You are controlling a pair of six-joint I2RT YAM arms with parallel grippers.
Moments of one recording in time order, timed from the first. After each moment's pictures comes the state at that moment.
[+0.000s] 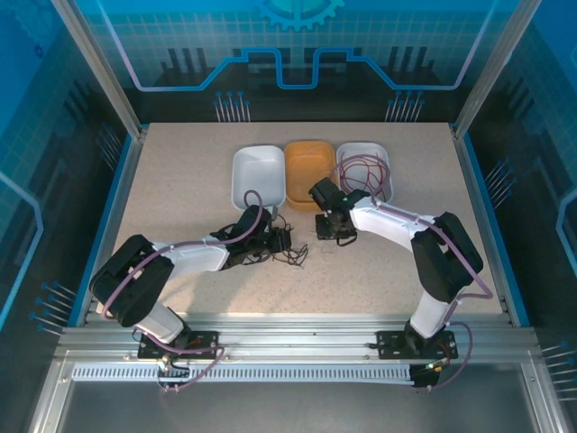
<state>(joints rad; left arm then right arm) -0.63 1.55 0.67 0.11 0.13 -0.77 0.63 1.75 1.17 -0.71 0.13 0.55</state>
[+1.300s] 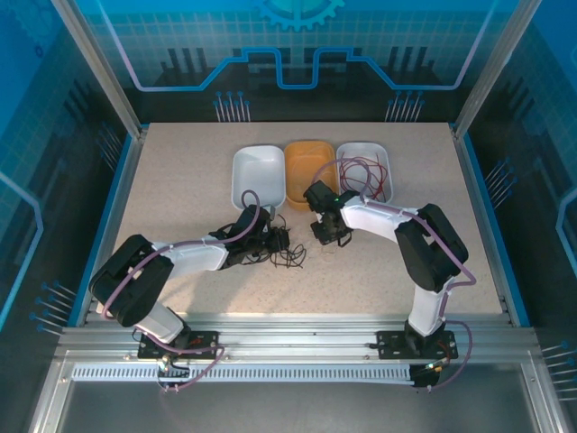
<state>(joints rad) -0.62 1.55 0.67 0.09 0.14 -0.80 0.64 1.85 1.20 -0.69 0.15 0.22</state>
